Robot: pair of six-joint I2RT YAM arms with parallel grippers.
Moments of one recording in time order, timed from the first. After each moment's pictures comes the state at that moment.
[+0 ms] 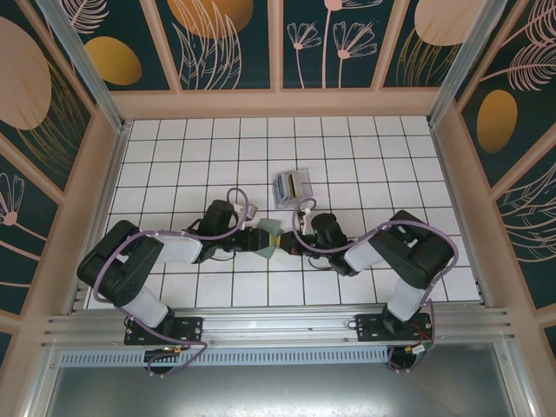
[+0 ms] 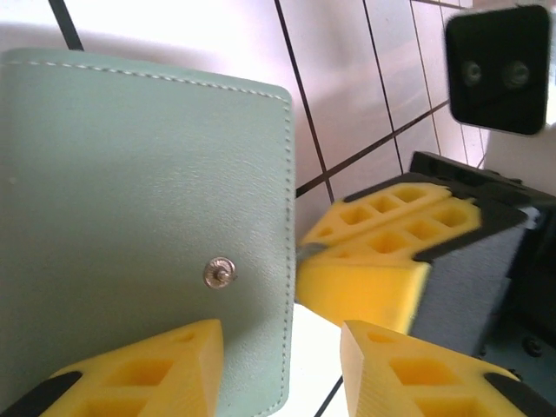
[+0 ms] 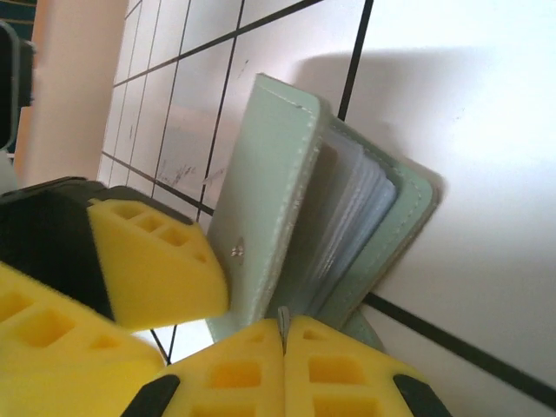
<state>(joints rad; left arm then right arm) -0.58 1.61 0.51 0.37 0.62 -0.68 0.76 1.70 0.41 0.80 -0.37 0.88</state>
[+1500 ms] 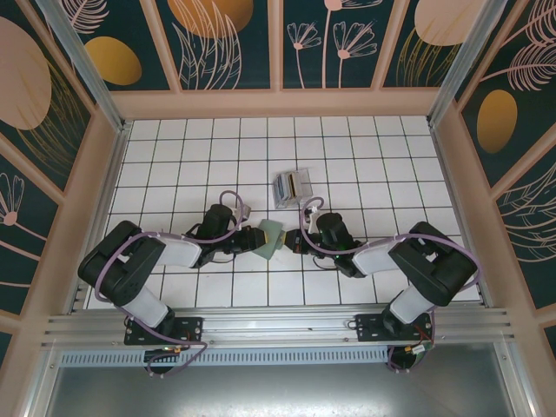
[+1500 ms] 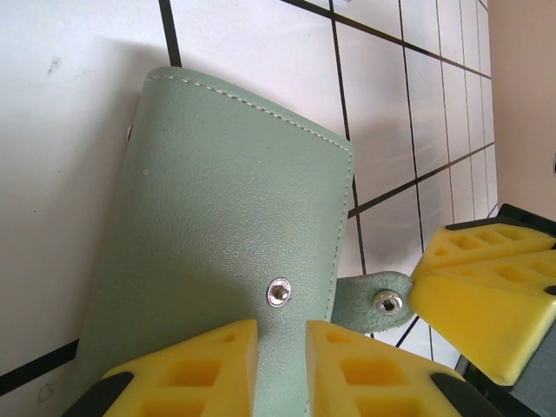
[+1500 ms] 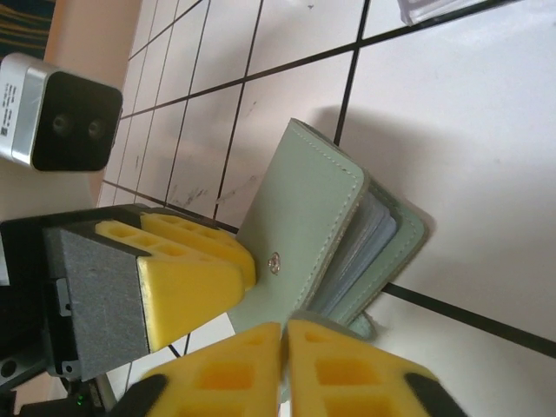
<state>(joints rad) -0.58 1.61 0.46 0.47 0.52 -0.84 0.76 1.57 0.39 0.67 -0.31 0.88</state>
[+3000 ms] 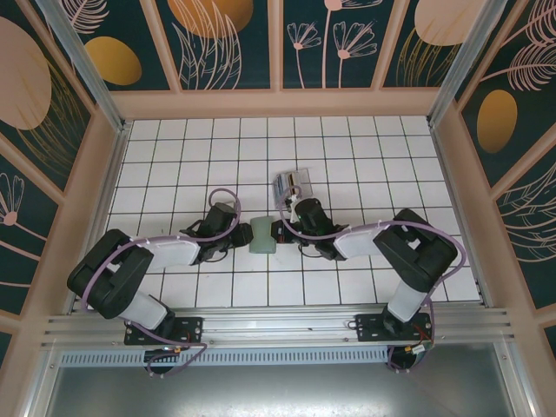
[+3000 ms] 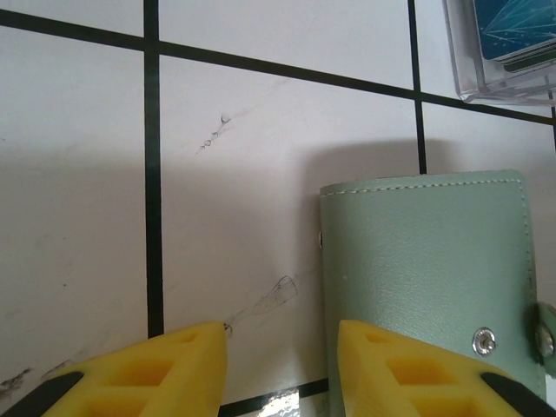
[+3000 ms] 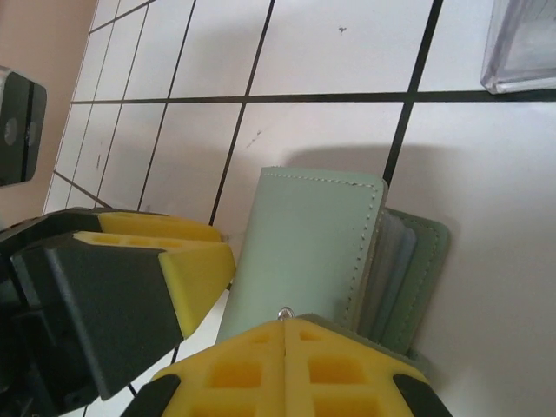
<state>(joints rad) -0.61 1.52 0.52 0.15 0.06 -0.73 0.80 1.71 0.66 0.45 -0.26 0.76</state>
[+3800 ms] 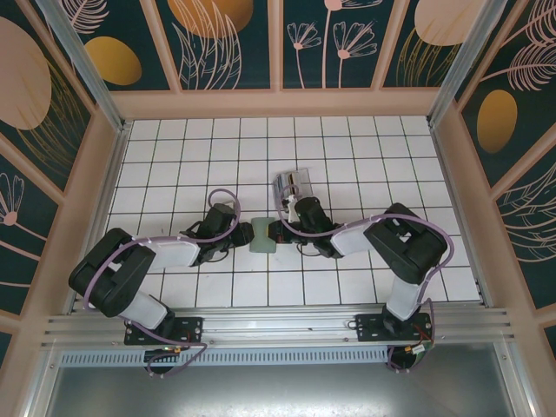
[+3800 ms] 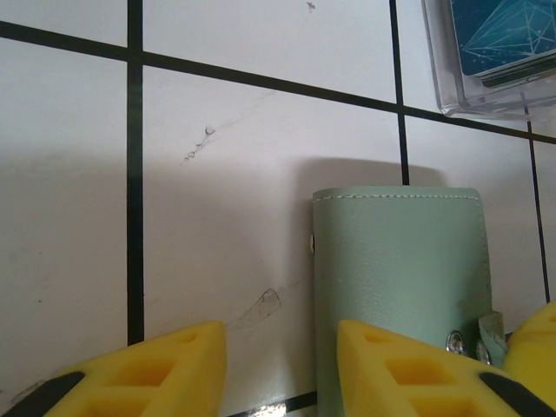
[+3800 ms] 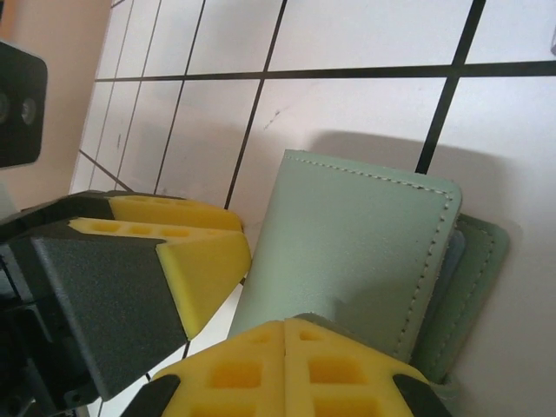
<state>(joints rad) -0.60 1.53 0.50 0.22 0.08 -0.76 0.77 1.78 0.66 0.55 -0.40 0.78</state>
